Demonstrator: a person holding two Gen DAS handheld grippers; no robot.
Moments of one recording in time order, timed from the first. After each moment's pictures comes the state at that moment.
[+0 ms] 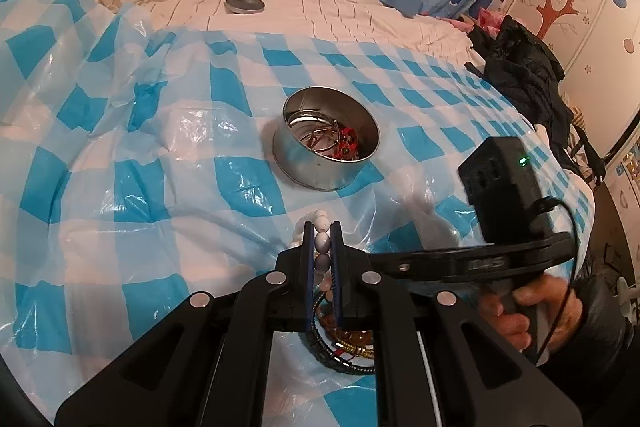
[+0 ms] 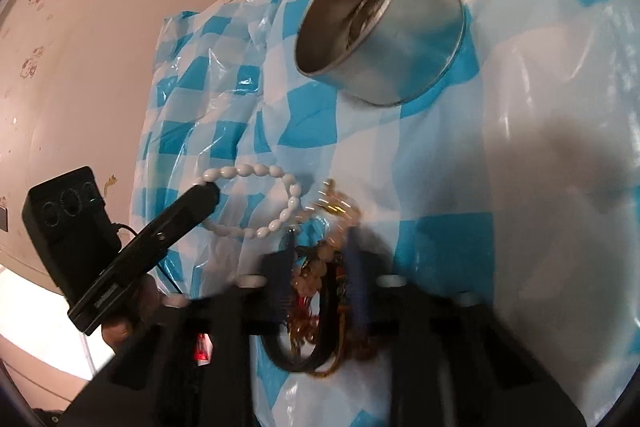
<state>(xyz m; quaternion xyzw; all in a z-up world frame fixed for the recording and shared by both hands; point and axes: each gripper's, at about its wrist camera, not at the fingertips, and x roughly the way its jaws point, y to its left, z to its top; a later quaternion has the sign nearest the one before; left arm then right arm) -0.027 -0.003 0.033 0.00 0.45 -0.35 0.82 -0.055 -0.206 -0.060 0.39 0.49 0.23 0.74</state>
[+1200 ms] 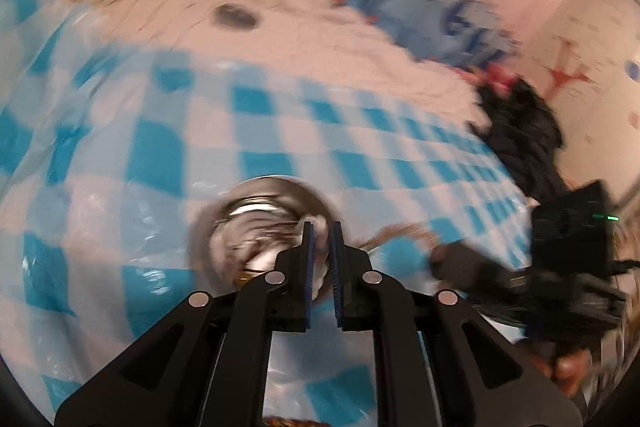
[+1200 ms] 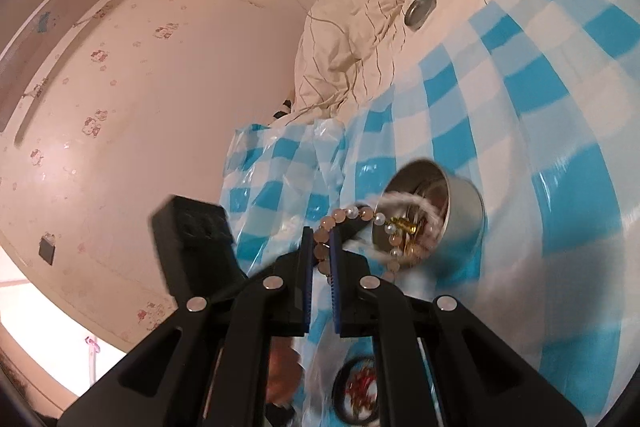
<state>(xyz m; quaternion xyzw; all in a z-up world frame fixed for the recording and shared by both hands) 0.057 -0.081 0.025 -0.11 0.45 -0.31 0.83 -0.022 -0.276 0.025 0.44 0.33 0.23 0.80</state>
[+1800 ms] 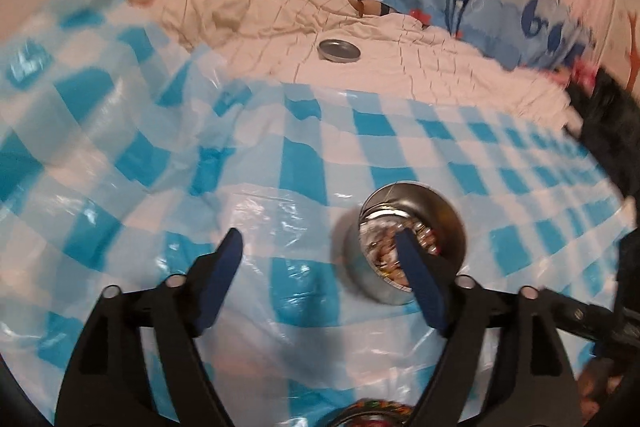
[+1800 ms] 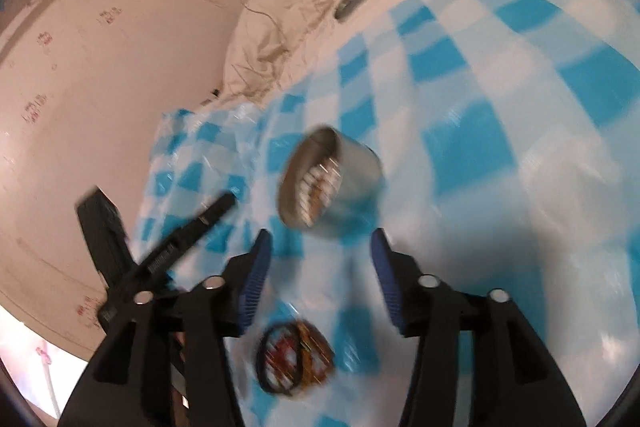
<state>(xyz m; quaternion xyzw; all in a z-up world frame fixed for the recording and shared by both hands) 0.024 -0.050 0.047 0.02 0.39 -0.15 0.91 -0.086 -0.284 -0.005 0.39 0.40 0.11 0.82</state>
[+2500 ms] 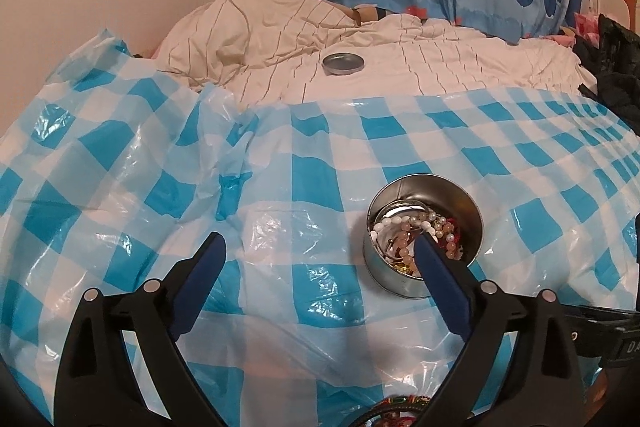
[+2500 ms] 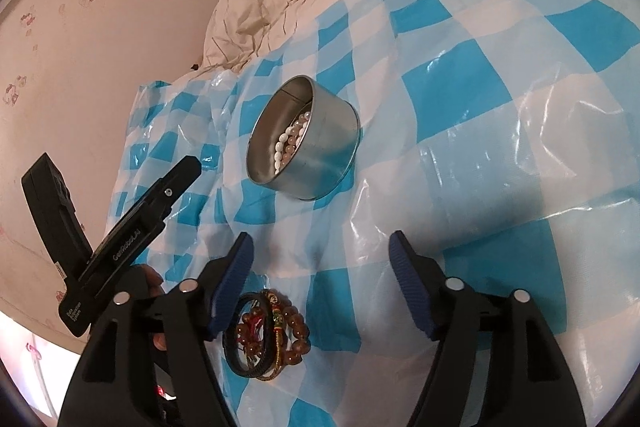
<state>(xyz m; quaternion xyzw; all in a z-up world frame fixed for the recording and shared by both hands) 0.003 -0.067 0.056 0.10 0.35 -0.12 0.92 -0.081 -0.263 -0.020 0.36 0.43 0.11 0.82</state>
